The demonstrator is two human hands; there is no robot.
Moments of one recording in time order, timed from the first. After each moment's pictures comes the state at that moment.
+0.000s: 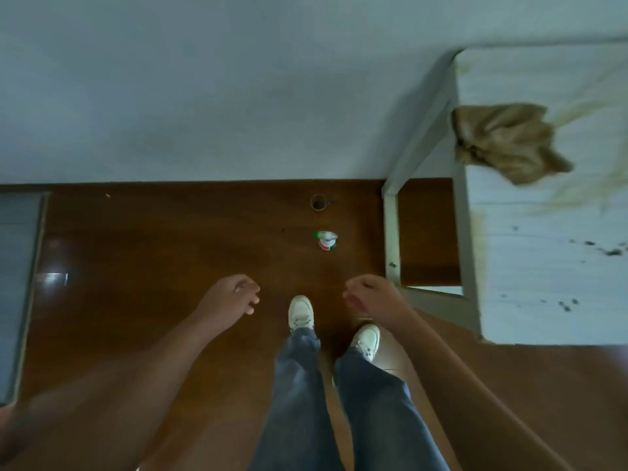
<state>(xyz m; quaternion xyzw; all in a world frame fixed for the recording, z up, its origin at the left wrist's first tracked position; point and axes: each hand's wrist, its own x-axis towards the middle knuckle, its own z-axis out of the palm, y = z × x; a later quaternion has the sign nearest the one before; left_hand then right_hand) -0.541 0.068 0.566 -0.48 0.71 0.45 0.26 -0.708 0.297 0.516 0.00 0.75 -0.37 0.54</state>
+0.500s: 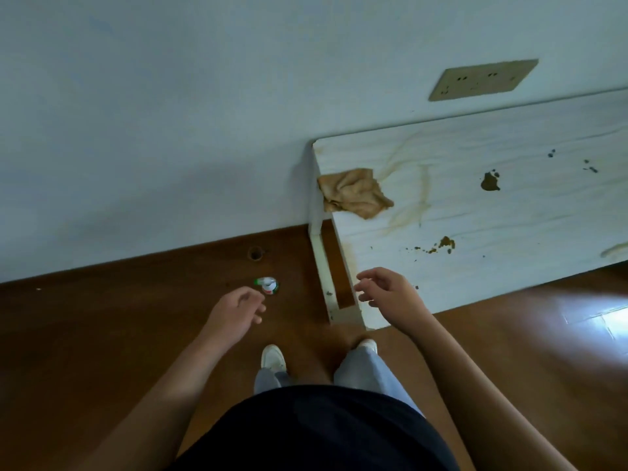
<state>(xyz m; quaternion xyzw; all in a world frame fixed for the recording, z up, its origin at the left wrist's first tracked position) -0.638 0.164 0.673 -0.36 0.75 0.51 0.20 -0.775 0.426 0.713 -0.02 0.84 -0.41 0.34</state>
